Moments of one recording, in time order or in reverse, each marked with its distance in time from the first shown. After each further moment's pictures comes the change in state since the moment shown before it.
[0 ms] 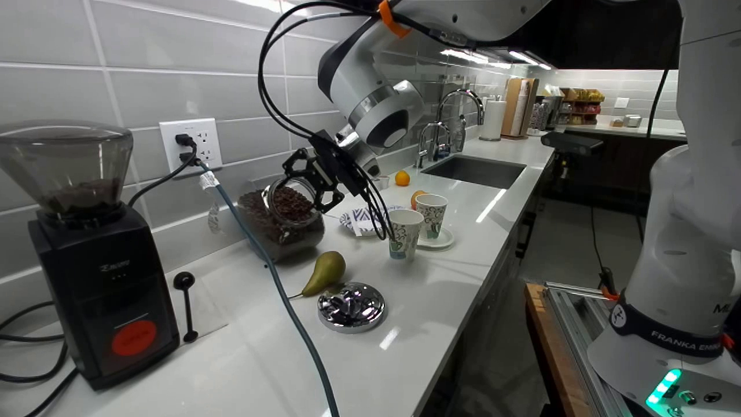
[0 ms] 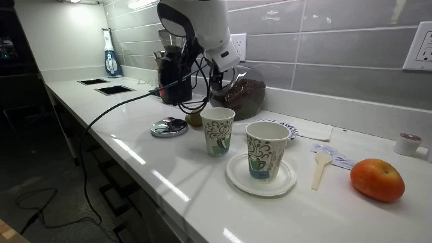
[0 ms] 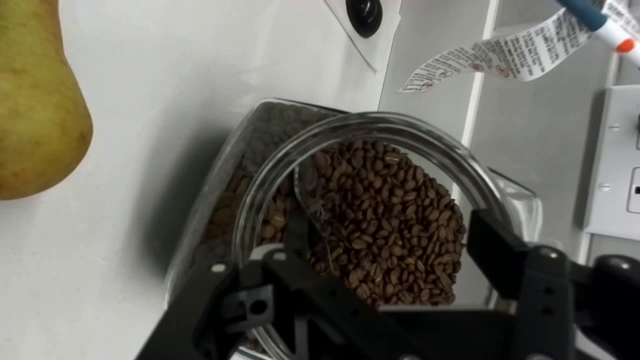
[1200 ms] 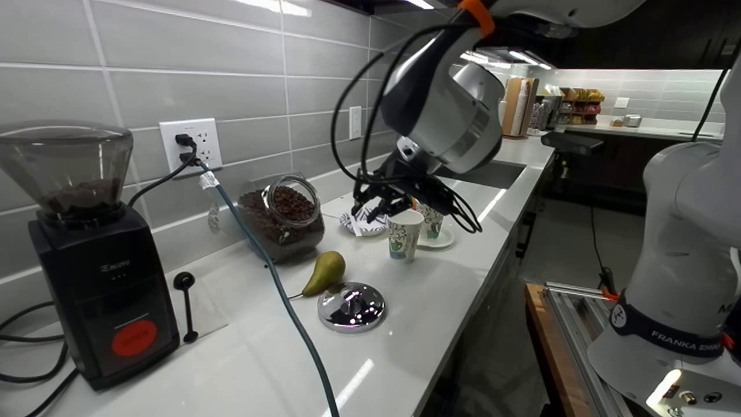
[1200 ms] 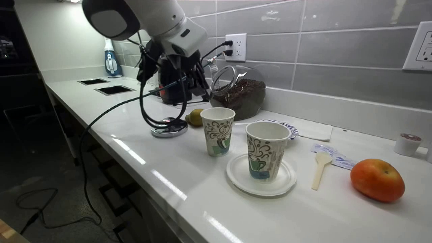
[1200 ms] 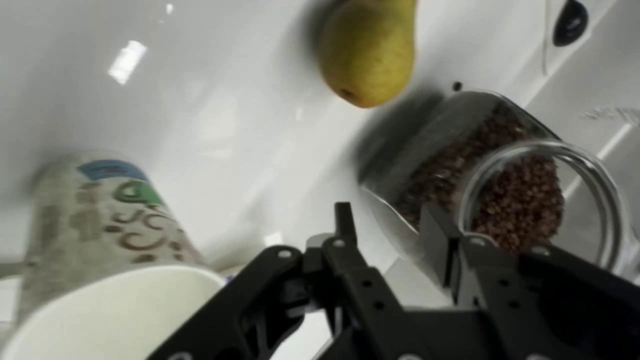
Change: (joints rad) arm 0.108 -0.329 0.034 -0.513 -0.330 0.363 0.053
